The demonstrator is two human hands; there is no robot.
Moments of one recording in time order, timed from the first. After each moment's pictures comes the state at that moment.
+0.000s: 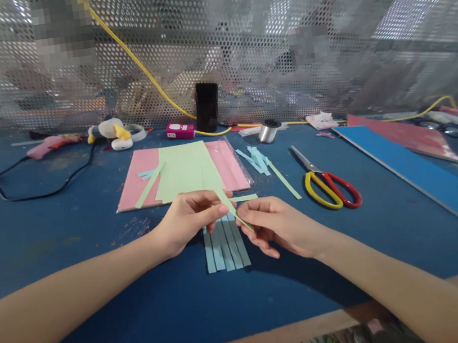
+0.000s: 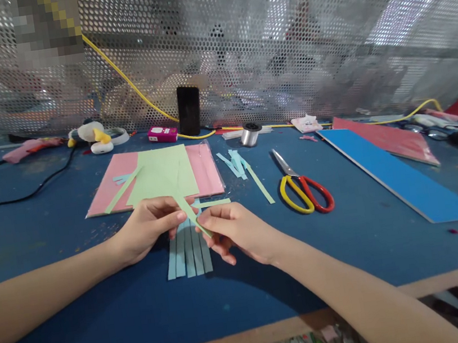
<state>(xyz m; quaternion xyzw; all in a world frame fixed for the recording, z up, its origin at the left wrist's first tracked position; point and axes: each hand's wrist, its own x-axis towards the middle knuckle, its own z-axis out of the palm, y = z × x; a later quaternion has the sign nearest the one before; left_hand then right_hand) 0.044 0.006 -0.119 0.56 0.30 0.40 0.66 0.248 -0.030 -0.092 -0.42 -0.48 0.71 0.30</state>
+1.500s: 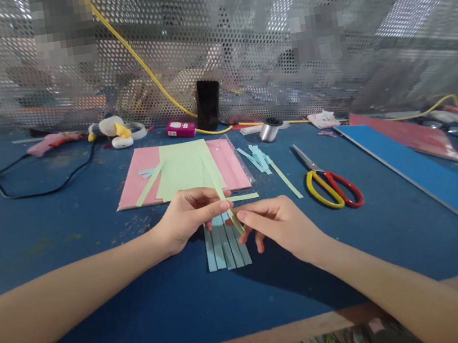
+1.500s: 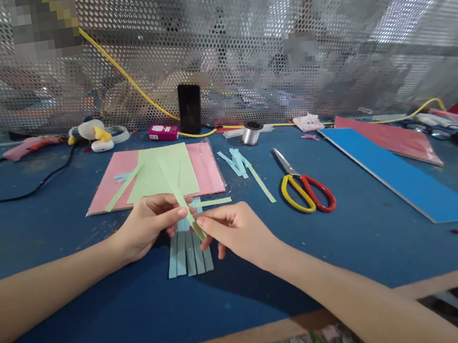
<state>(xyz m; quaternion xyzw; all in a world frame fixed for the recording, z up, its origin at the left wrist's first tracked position) 0.046 0.007 -0.115 0.55 0.33 0.42 0.64 0.243 -0.036 -0.091 -0.47 -0.61 0.53 0.35</state>
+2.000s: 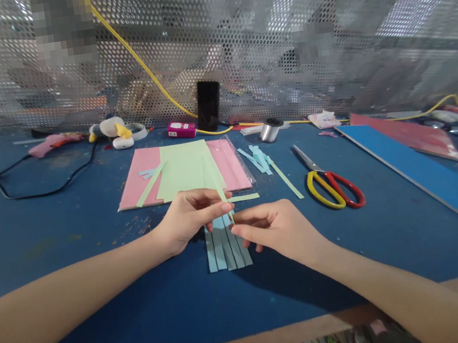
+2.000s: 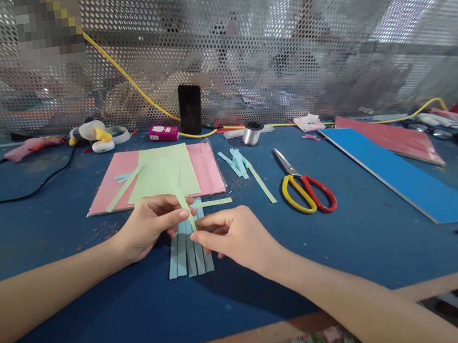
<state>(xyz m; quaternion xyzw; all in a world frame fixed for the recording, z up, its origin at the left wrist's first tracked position) 0.046 0.007 -0.116 0.55 0.34 0.42 0.64 0.245 -0.040 -0.097 -0.51 -0.65 0.48 0.29</state>
